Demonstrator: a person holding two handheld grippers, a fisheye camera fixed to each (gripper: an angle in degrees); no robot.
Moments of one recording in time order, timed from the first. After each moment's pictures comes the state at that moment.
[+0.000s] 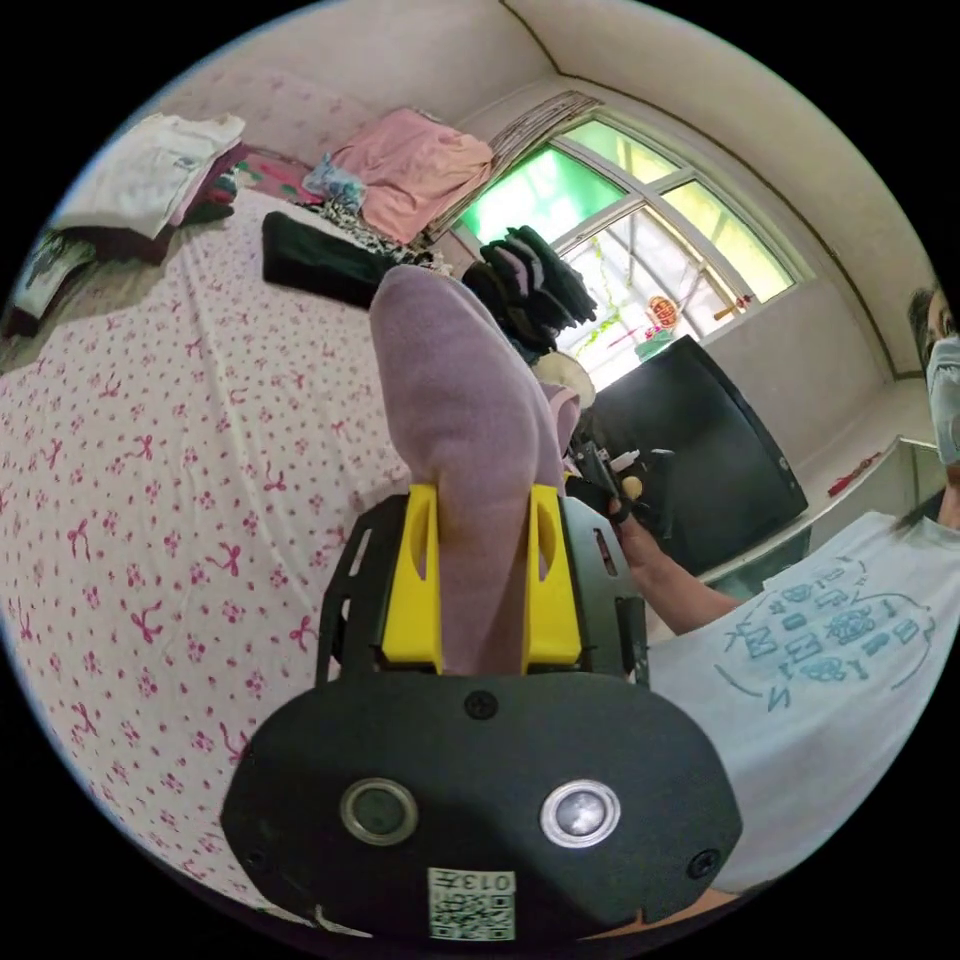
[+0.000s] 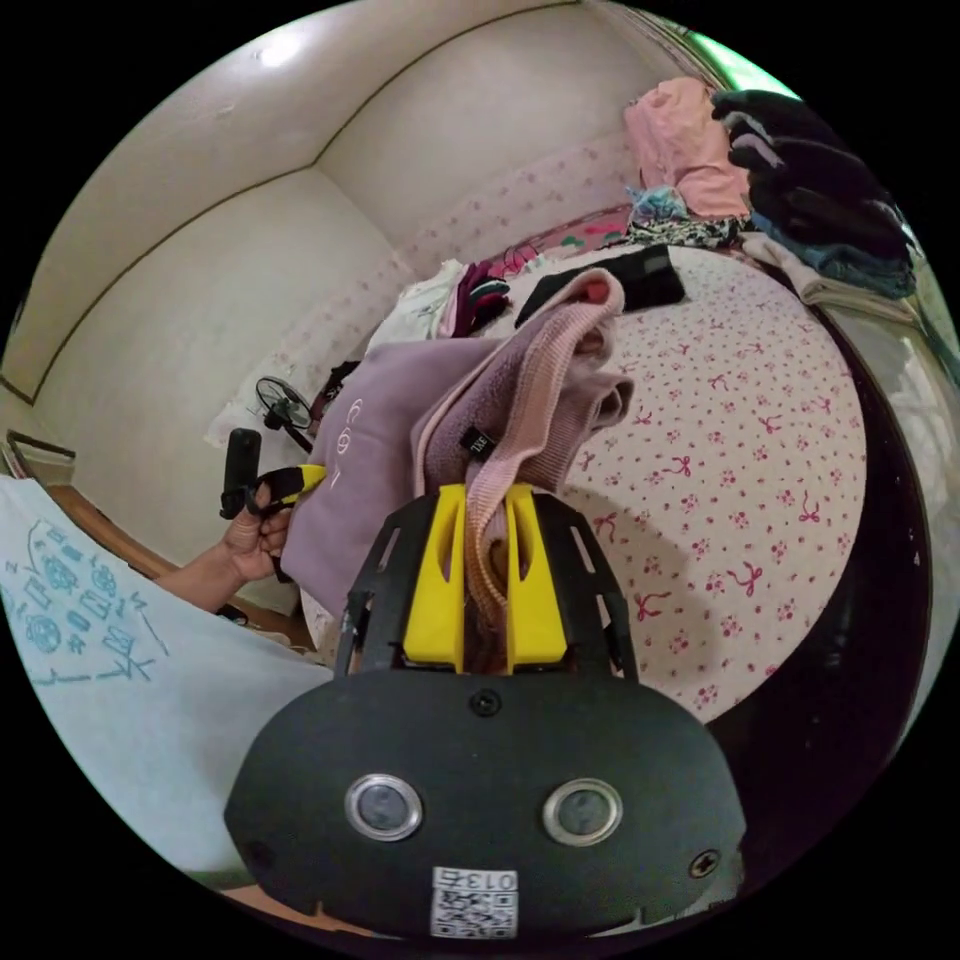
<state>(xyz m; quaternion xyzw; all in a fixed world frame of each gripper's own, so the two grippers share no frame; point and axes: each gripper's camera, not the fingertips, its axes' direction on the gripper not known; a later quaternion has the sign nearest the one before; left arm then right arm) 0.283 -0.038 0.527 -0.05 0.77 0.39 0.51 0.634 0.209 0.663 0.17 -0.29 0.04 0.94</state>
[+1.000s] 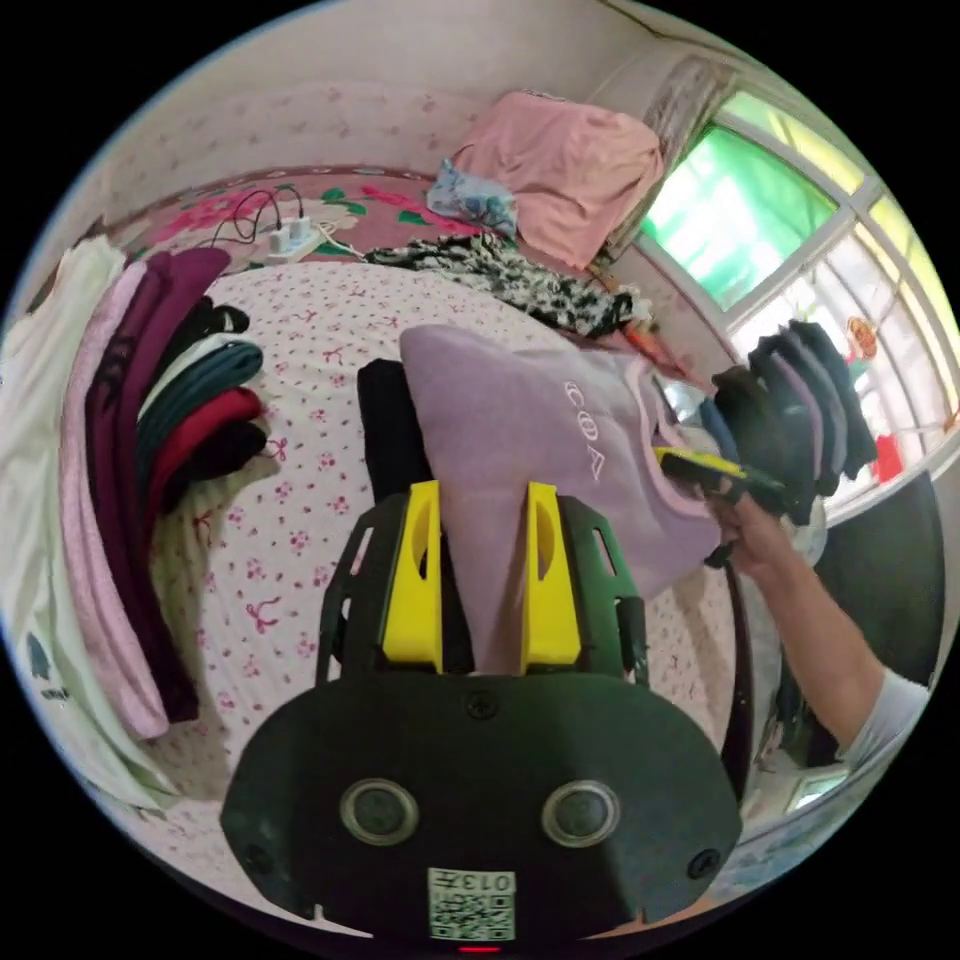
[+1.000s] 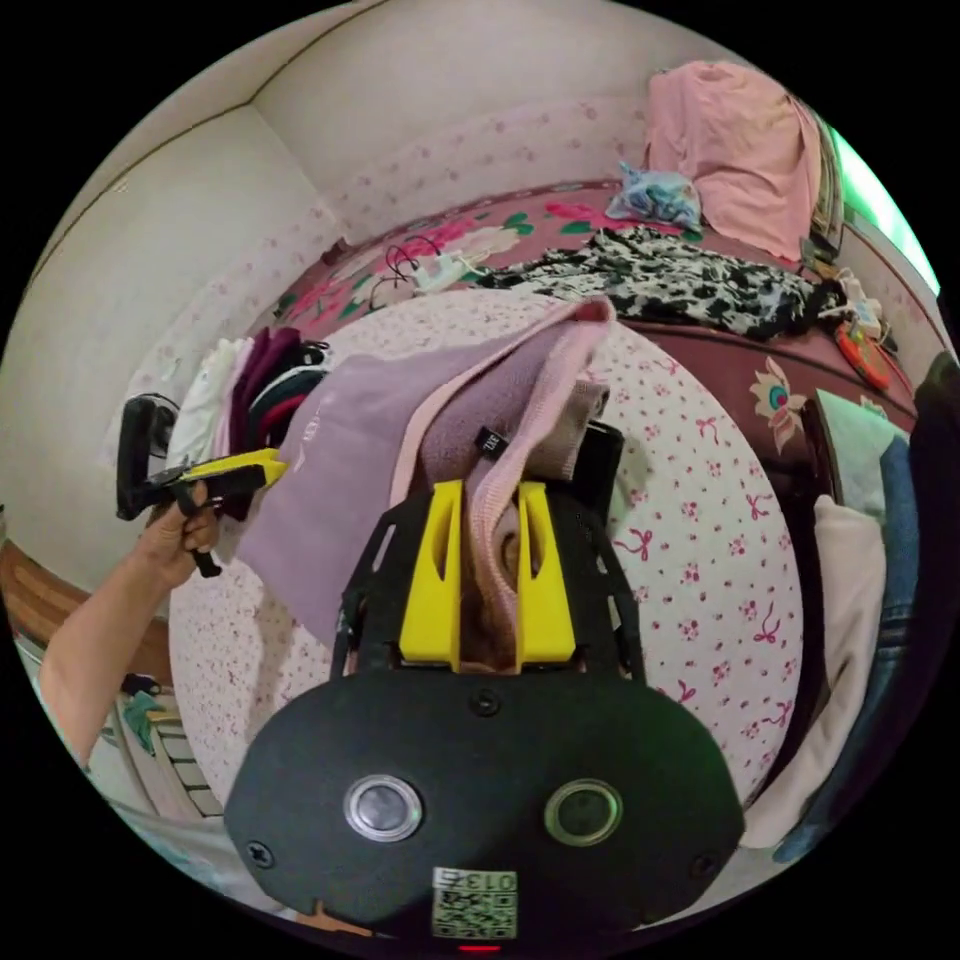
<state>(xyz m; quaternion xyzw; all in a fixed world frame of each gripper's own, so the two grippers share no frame) 0.711 -0.254 0.326 0.01 0.59 0.39 0.71 0.715 -0.341 0.776 0.09 -0.19 -0.01 0.98</state>
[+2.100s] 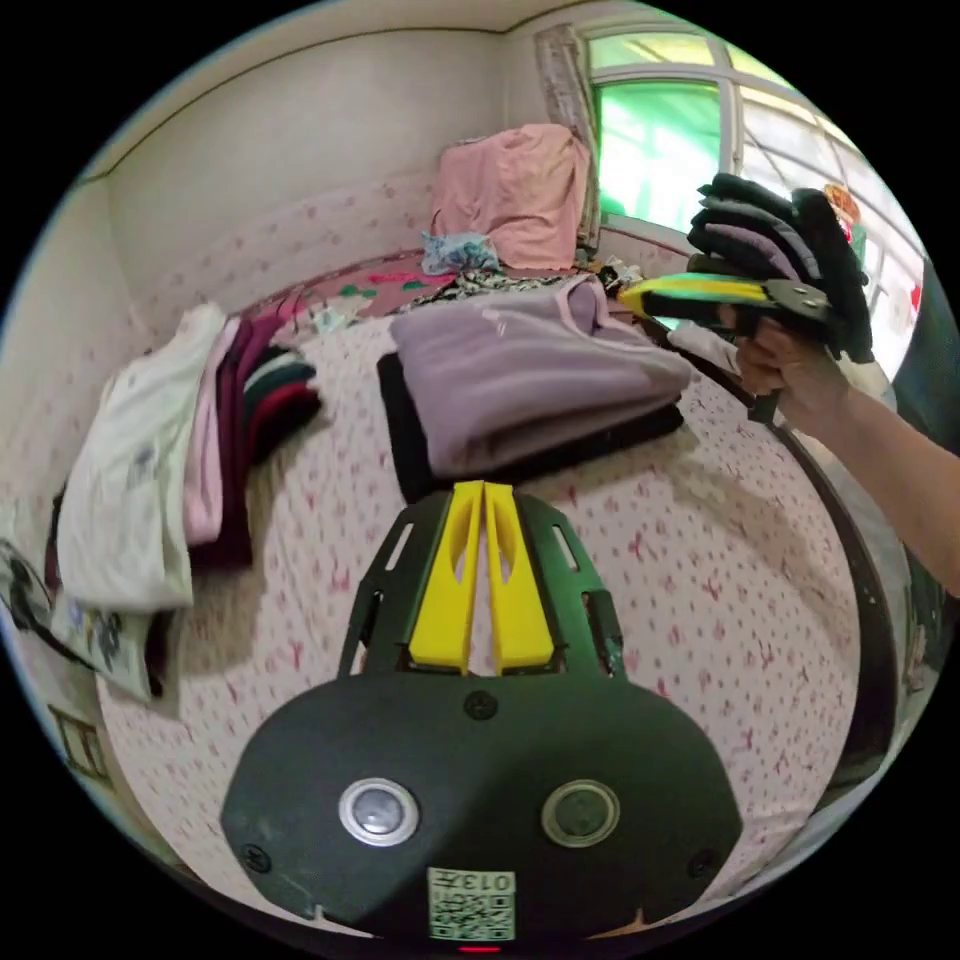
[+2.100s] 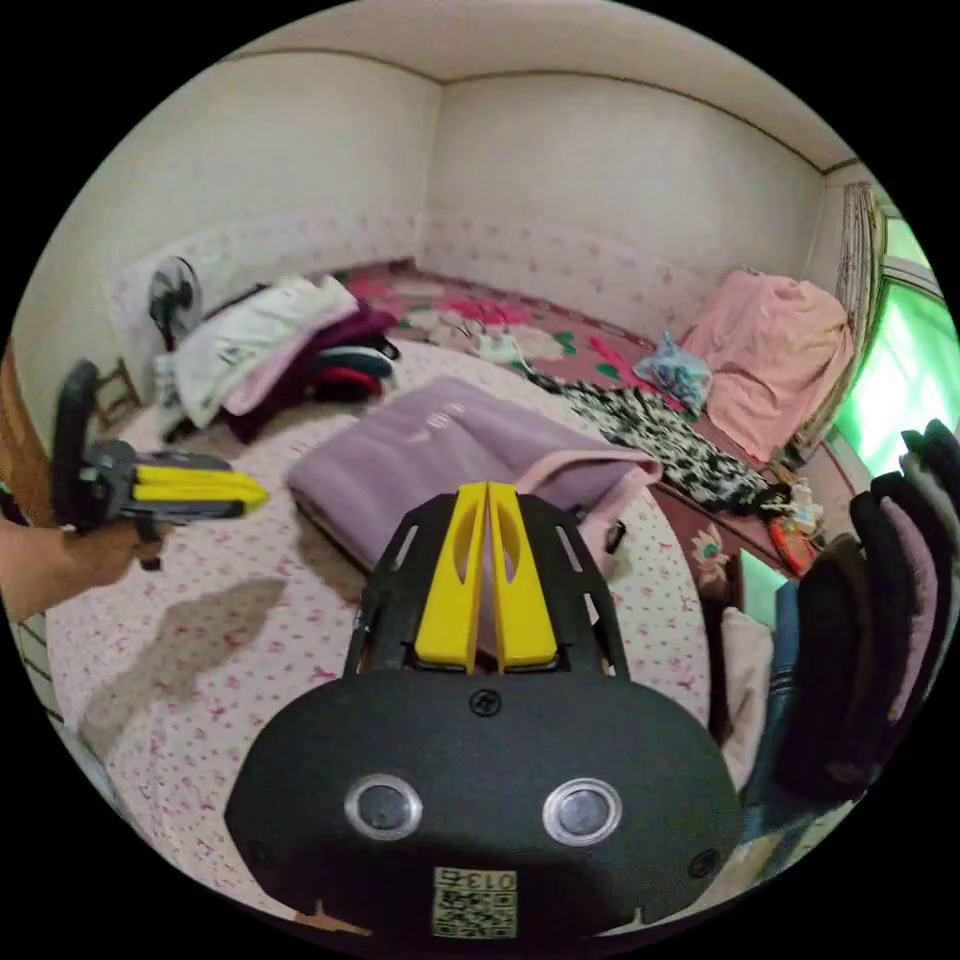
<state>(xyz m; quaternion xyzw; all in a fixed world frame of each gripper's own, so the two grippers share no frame) 0.578 -0.050 0.275 0.21 0.49 0.41 0.74 0.497 -0.303 0.691 0.25 -0.05 -0.18 0.95</state>
